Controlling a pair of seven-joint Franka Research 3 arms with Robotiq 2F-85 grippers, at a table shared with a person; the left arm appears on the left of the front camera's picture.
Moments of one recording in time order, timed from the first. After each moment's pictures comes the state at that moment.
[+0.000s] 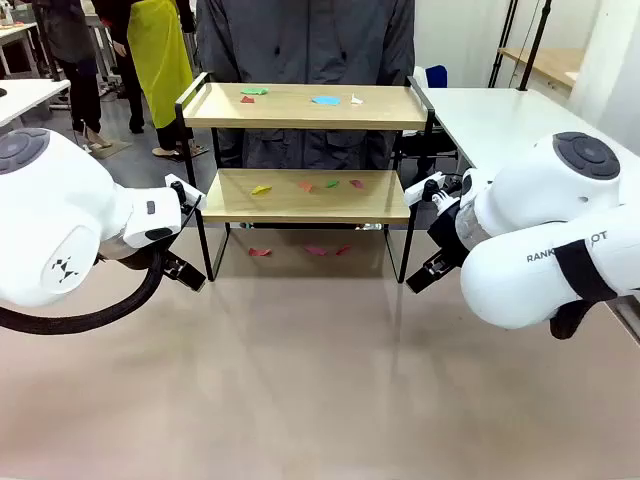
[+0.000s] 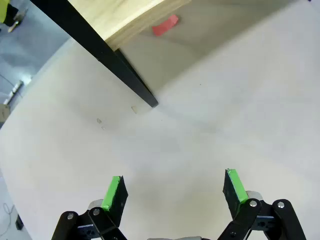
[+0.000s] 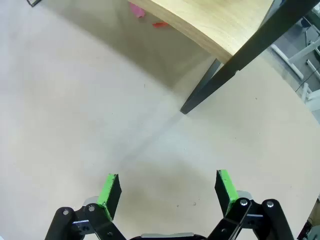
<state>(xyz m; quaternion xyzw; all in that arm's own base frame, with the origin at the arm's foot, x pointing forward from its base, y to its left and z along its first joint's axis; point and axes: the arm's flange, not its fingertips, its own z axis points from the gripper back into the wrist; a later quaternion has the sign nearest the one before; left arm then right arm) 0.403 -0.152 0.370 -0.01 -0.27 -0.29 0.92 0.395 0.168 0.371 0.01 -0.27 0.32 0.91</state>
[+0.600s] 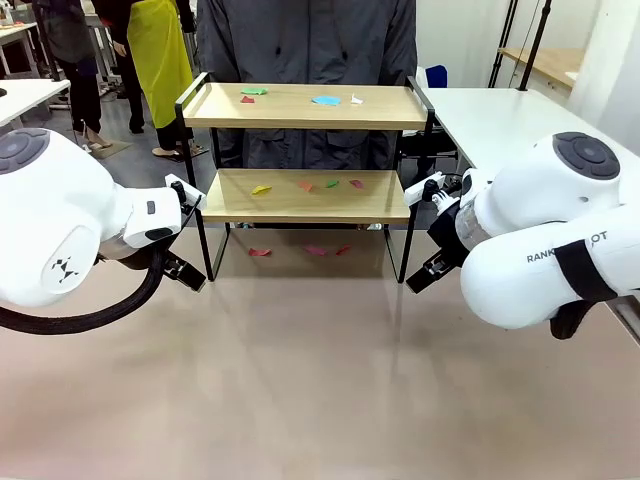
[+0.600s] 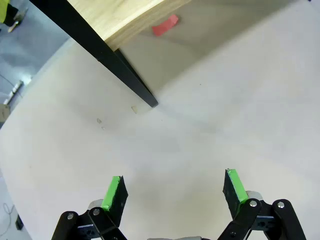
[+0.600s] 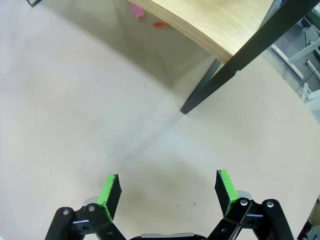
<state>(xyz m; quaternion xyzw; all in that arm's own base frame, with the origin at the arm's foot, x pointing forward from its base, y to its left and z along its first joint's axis) 0.403 -0.152 0.370 -0.01 -0.27 -0.29 0.92 0.395 0.169 0.371 0.01 -0.27 0.32 0.91</state>
